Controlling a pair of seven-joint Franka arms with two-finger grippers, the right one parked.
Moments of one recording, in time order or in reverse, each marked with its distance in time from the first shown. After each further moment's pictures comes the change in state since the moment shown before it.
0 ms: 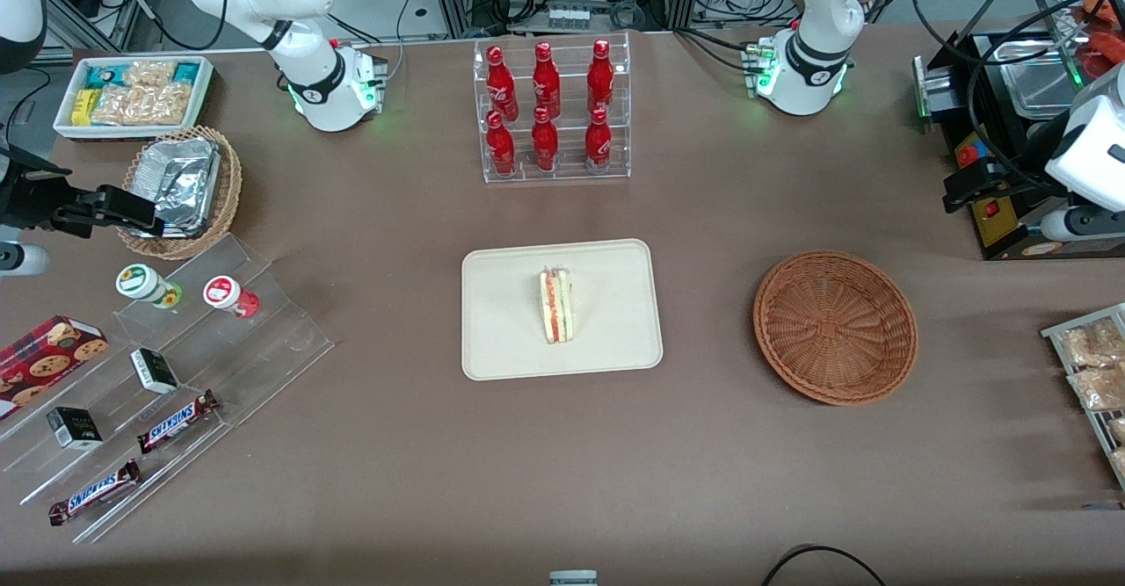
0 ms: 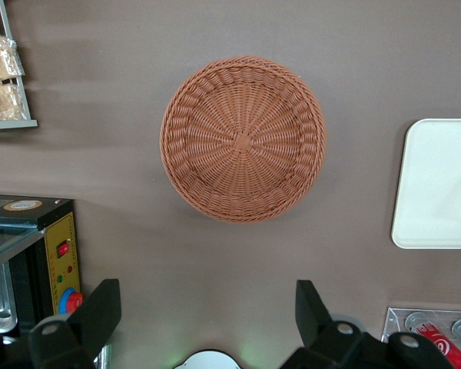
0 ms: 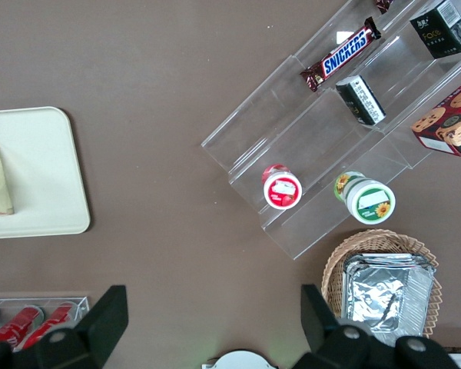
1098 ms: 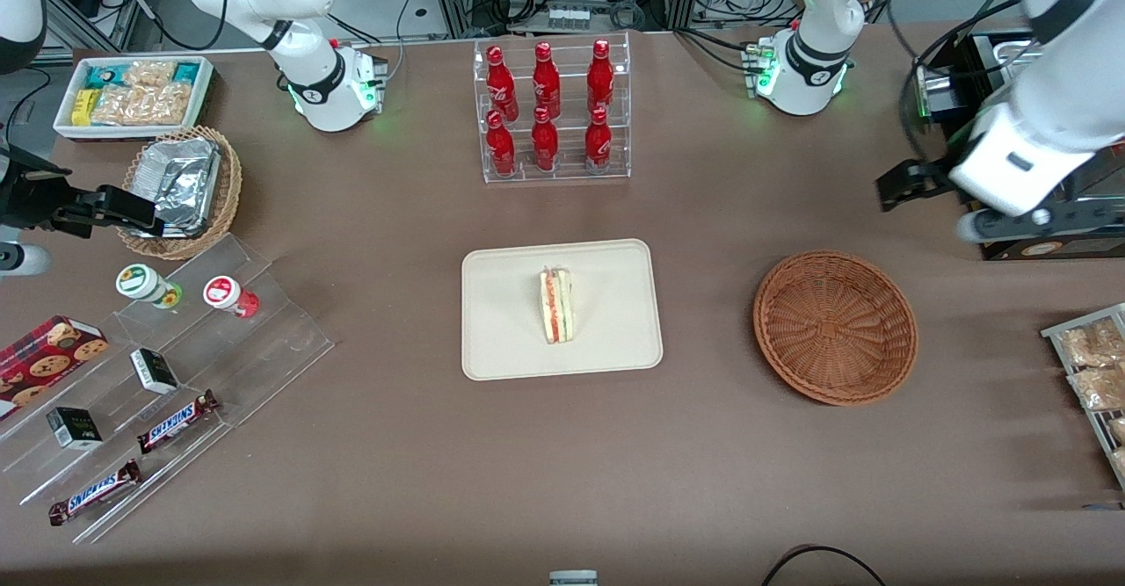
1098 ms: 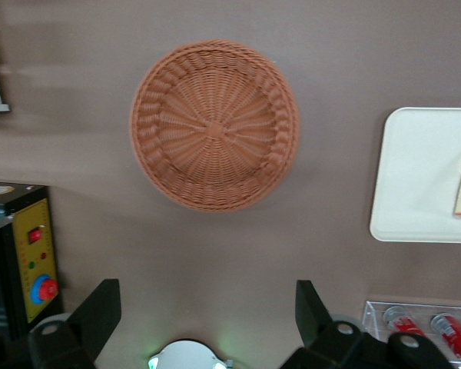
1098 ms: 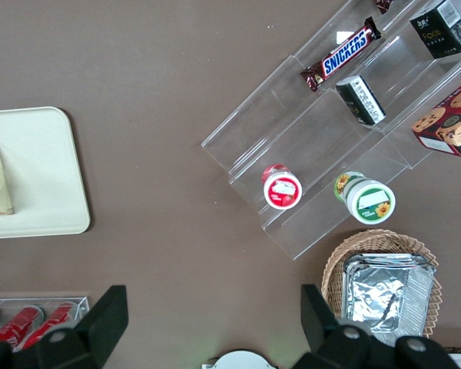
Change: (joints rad) arm 0.064 -0.010 -0.155 -0.023 0.004 -0.011 -0.106
